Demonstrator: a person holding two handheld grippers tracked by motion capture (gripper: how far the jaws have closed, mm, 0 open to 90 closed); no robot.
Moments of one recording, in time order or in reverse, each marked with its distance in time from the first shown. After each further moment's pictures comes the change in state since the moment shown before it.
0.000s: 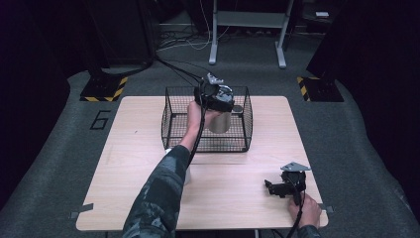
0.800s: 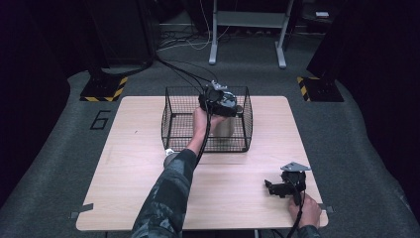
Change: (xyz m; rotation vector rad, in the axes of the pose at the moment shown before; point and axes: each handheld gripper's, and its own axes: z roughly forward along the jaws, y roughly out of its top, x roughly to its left) left arm -0.008 -0.018 0.025 0.033 -0.012 -0.025; right arm 0.000 0.000 0.000 -0.001 -0.001 -0.001
